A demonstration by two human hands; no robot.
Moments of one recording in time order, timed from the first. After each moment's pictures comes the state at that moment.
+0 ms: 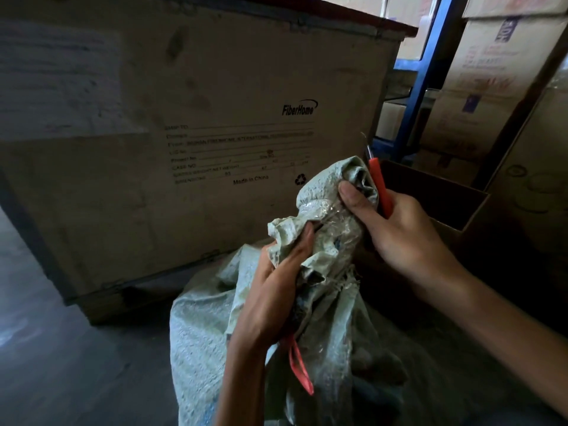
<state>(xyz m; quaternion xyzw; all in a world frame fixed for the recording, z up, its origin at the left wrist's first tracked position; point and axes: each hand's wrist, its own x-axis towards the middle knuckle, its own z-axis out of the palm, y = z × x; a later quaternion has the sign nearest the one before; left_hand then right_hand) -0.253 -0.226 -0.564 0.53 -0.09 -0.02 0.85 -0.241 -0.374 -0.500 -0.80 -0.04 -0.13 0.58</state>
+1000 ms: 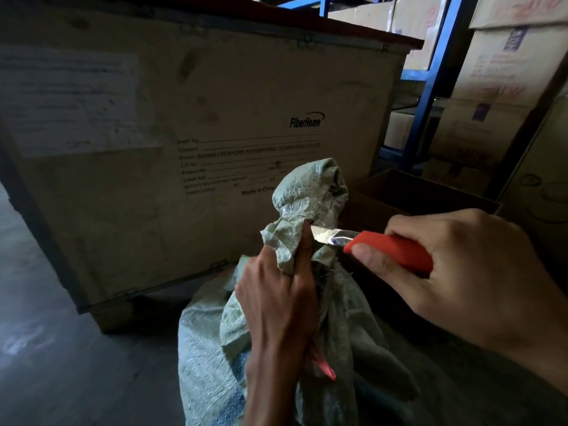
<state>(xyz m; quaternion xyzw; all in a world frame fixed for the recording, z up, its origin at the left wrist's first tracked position) -0.256 -0.233 -0.557 0.79 0.05 0.32 0.52 -0.294 -0.394 -0.471 -0.94 -0.18 -0.30 0.06</state>
